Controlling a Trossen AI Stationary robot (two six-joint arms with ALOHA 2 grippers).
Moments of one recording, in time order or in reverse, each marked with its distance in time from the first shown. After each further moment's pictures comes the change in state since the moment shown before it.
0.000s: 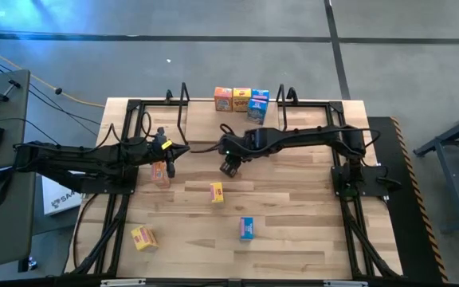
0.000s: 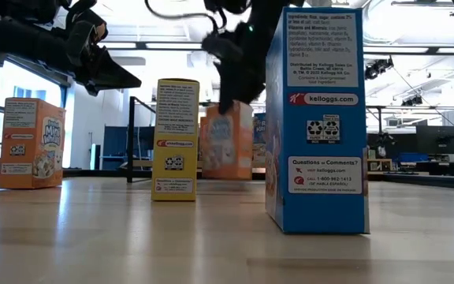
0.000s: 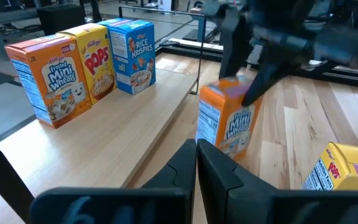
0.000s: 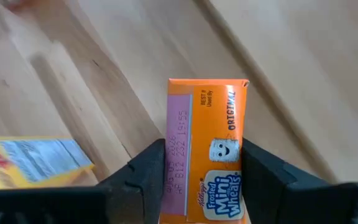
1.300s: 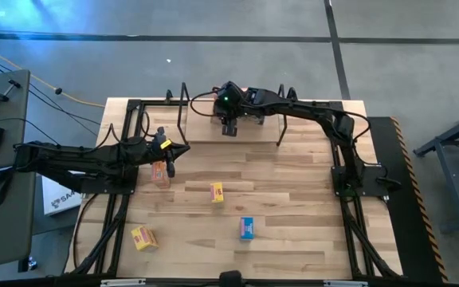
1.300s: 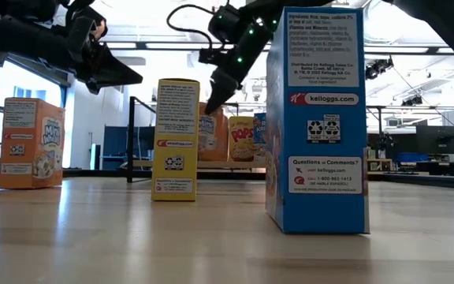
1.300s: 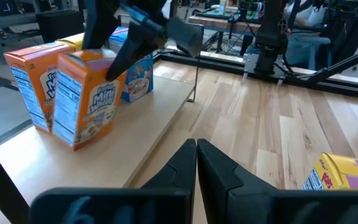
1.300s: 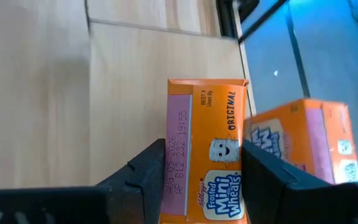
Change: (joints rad) left arm -0.004 0.000 0.000 0.031 0.005 -0.010; right arm -0.330 0.123 0.190 0.182 -0.125 -0.884
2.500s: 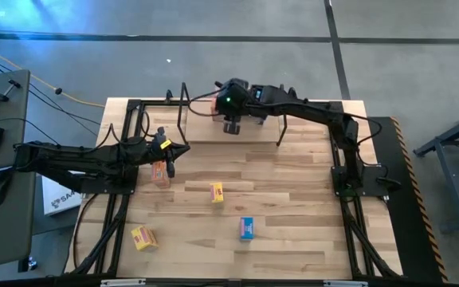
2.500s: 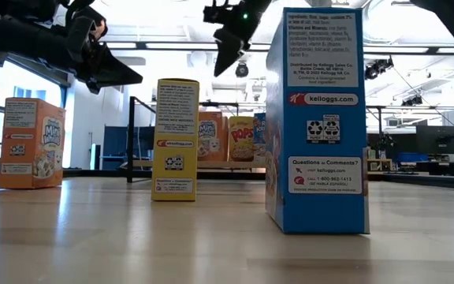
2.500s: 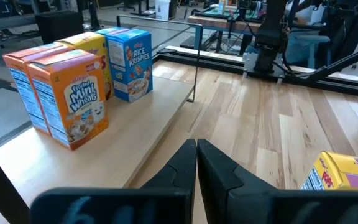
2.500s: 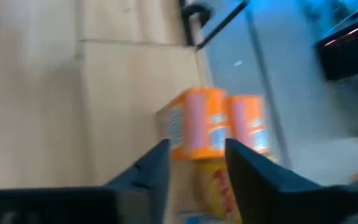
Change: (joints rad) left arm 0.000 0.000 0.000 0.000 0.003 0.009; right arm 0.106 -0.059 0.210 -0.282 0.209 0.106
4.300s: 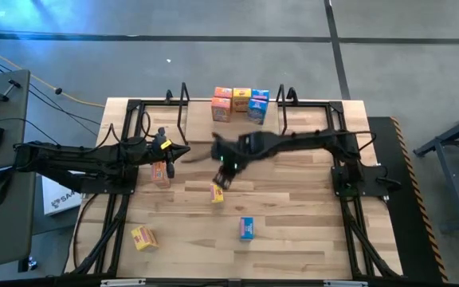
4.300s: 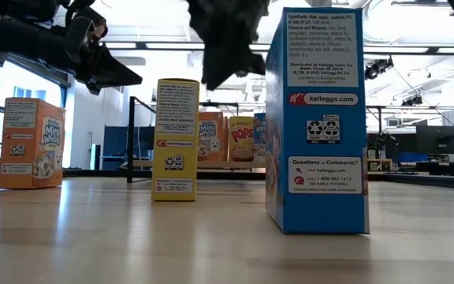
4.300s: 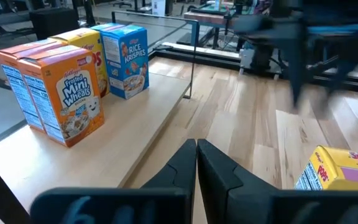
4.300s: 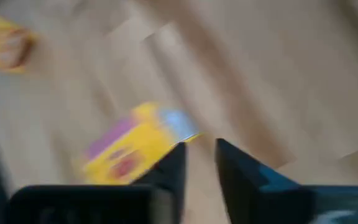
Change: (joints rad) left arm 0.000 0.000 0.000 -0.012 0.015 0.001; right arm 0.293 0.001 -0.224 0.019 -0.345 0.917
